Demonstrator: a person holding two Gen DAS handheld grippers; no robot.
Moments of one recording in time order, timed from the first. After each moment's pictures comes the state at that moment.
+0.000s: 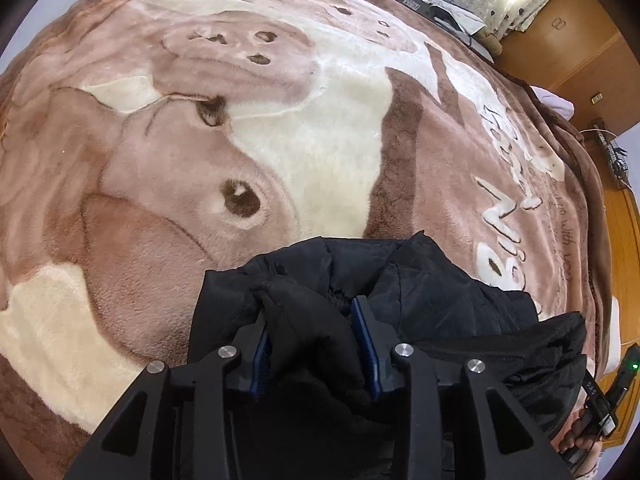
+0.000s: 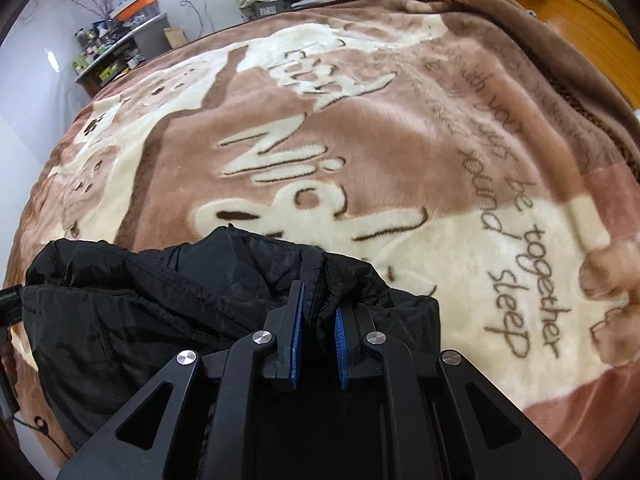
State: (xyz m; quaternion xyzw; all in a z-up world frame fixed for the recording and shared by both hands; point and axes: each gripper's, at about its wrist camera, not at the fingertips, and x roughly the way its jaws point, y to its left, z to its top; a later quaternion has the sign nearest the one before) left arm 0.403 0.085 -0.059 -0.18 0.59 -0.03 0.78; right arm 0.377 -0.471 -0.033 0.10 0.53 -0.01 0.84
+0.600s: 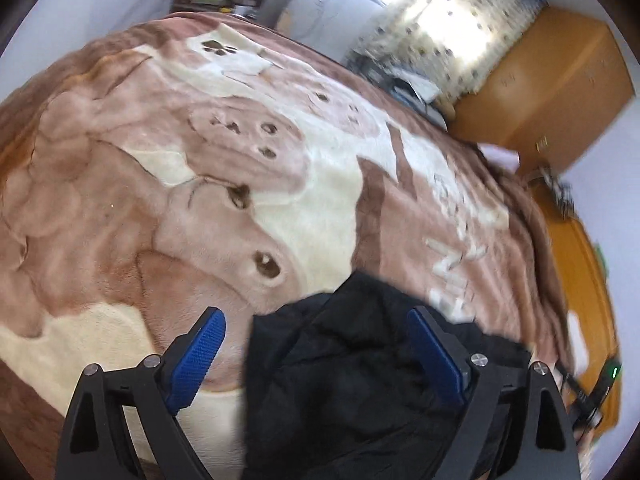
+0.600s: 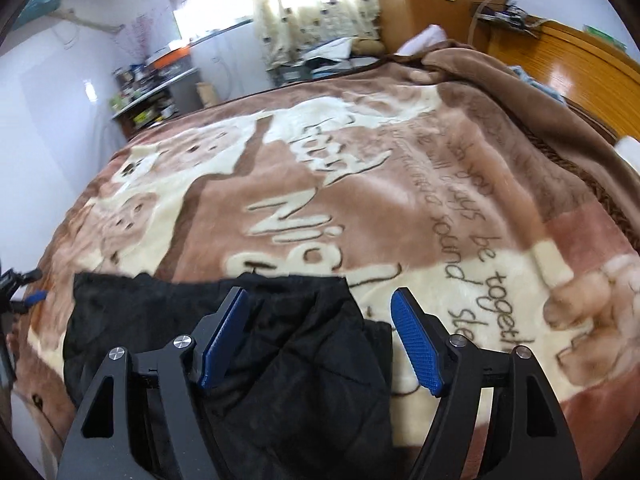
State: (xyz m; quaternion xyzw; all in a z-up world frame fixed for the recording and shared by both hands) left arm 0.354 0.159 0.010 -0.20 0.48 -0.09 0.85; right arm 0.317 -0.504 0.033 0.09 0.43 0.04 0.90
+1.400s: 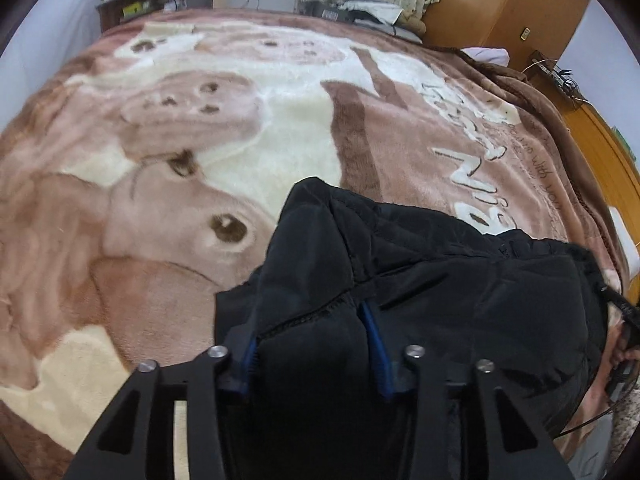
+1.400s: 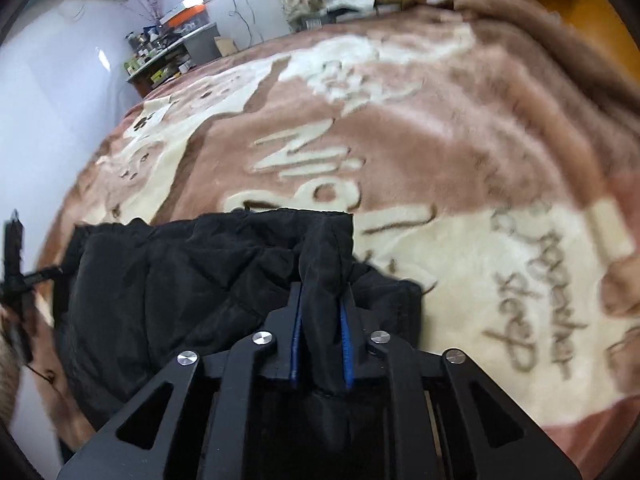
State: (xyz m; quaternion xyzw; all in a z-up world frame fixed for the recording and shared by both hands) left arm 0.363 0.077 -0.040 -0.05 0.53 -0.11 0.84; right arm 0.330 -0.508 -0.017 0.10 0.45 0.08 0.88
